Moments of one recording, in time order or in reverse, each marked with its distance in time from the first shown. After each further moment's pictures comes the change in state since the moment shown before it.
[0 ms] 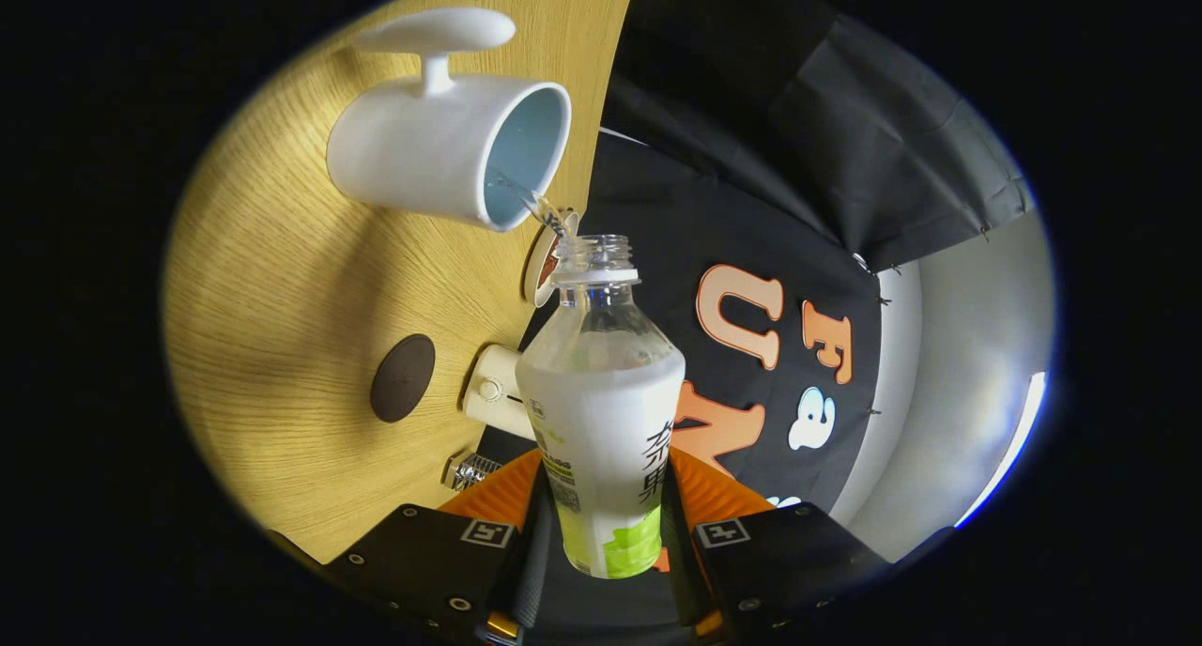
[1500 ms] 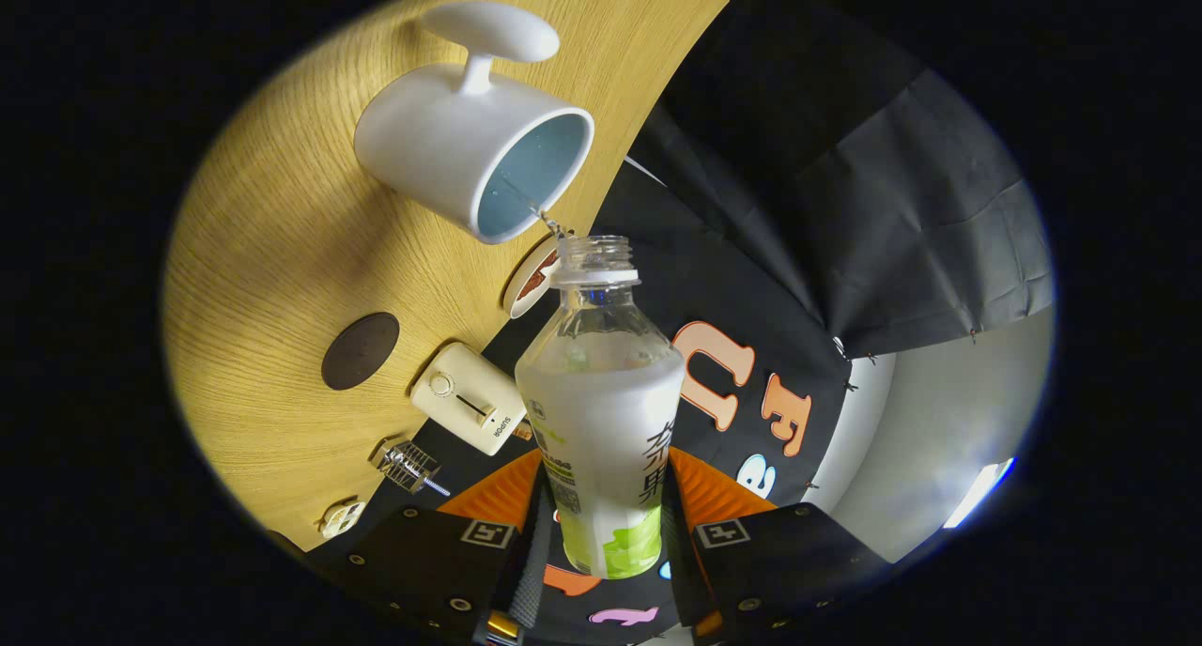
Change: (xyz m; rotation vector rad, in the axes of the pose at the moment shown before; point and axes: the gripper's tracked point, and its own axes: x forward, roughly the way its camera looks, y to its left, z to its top) arm 0.010 -0.031 0.021 -0.254 -0.114 -0.069
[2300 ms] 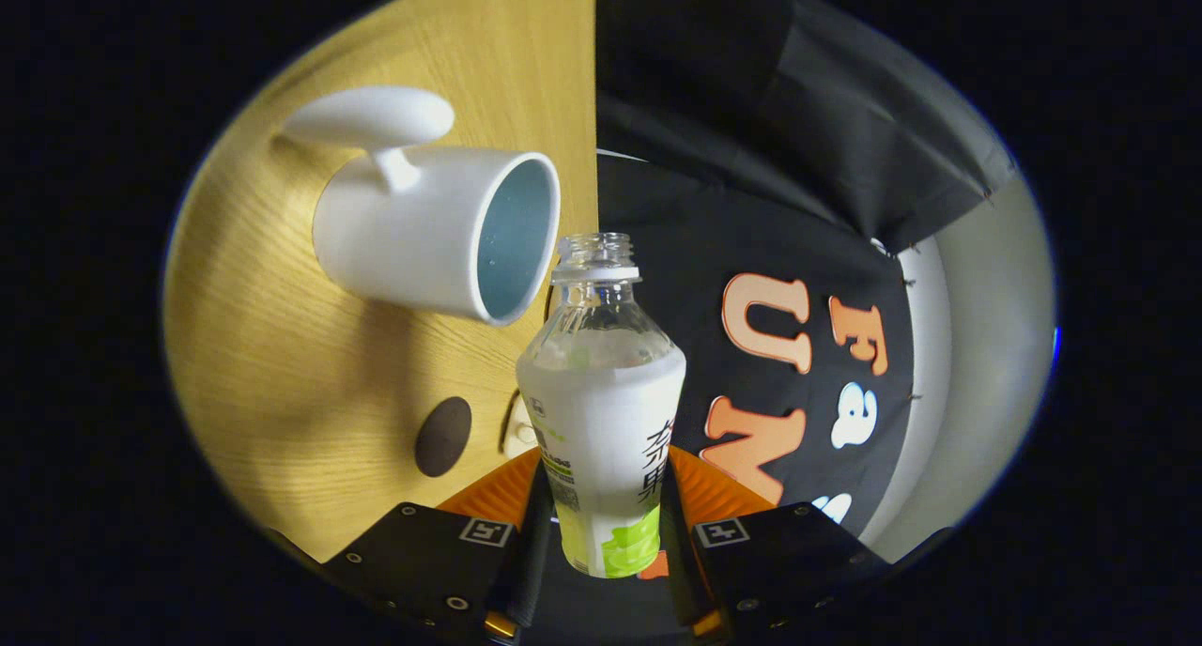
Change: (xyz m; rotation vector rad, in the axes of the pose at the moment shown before) arm -0.007 0.060 0.019 0.511 0.063 0.174
